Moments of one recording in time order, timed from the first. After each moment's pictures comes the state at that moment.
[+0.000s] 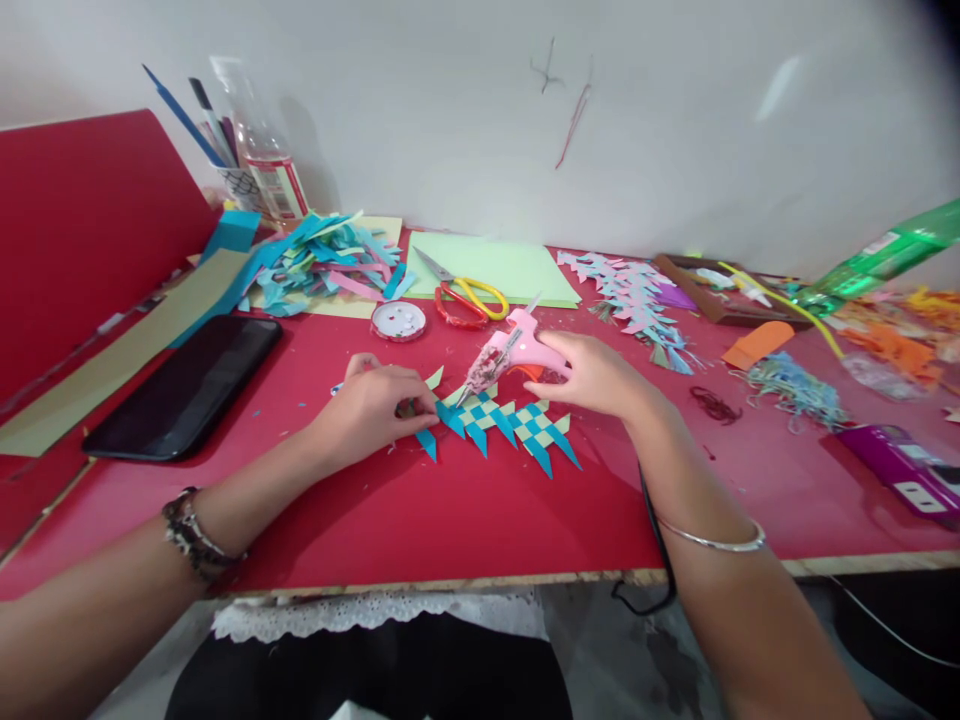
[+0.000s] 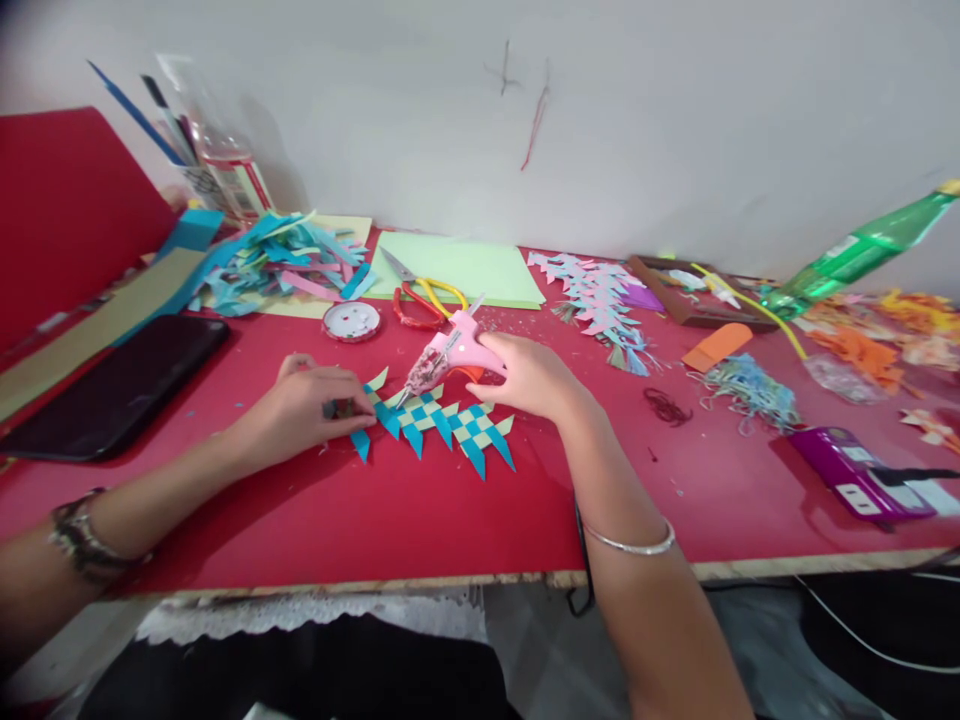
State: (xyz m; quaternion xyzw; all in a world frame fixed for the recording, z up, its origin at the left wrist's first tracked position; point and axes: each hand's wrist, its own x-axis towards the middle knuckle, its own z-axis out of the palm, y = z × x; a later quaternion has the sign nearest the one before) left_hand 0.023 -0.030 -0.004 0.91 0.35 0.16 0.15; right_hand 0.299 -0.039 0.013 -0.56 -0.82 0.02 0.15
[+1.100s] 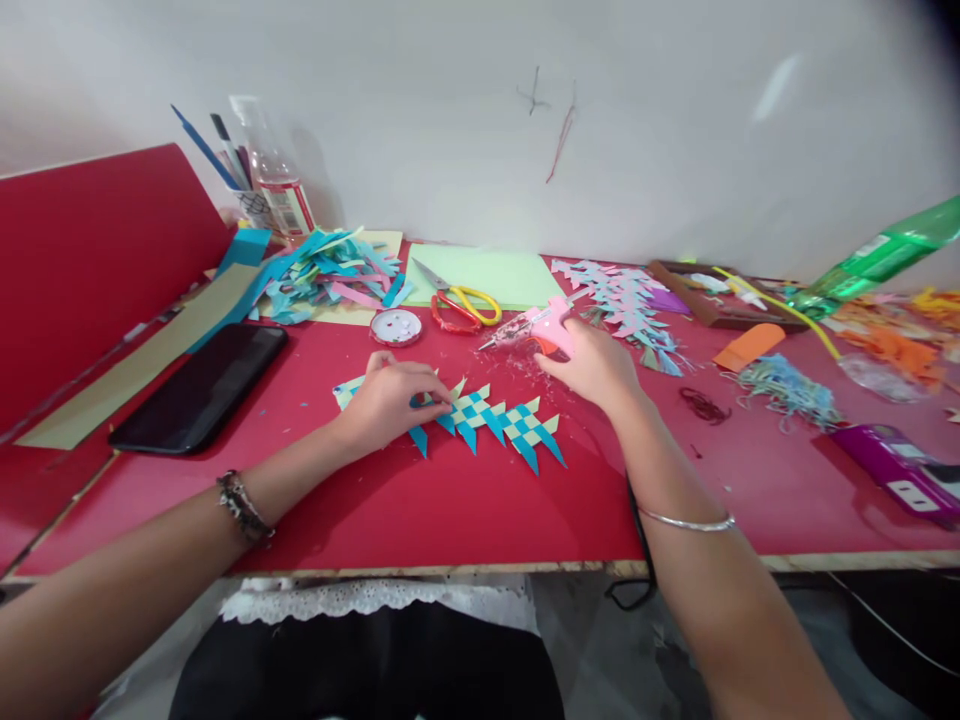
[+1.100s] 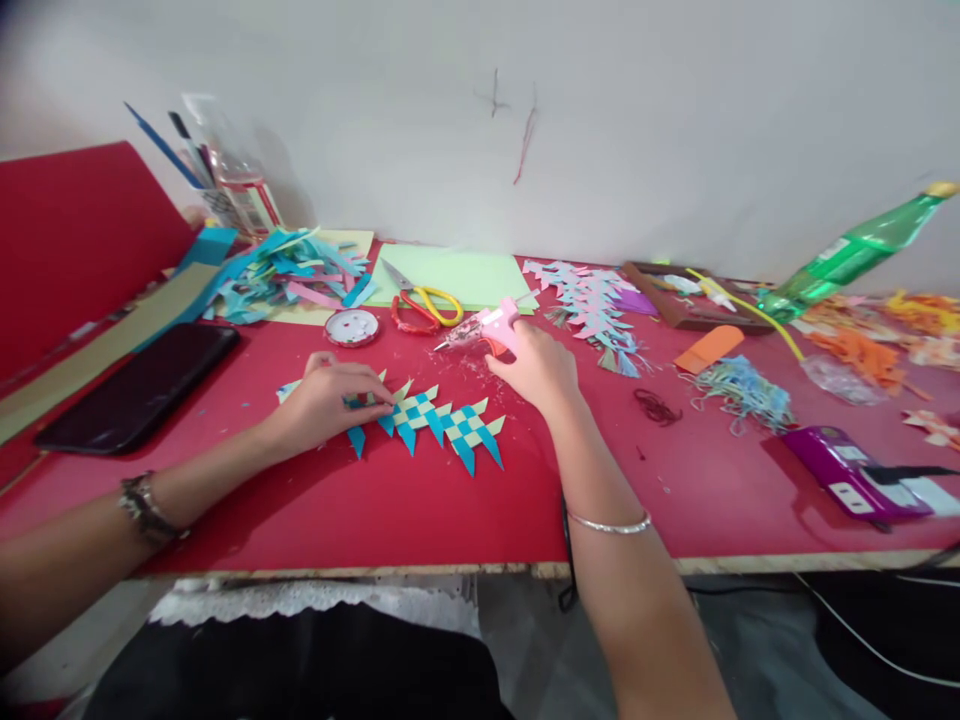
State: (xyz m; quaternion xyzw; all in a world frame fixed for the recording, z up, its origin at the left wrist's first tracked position) left_hand 0.044 -0.030 -0.001 0.90 0.34 0.22 0.14; right_hand 0.307 -0.035 0.011 -0.71 -0.68 -0.09 0.12
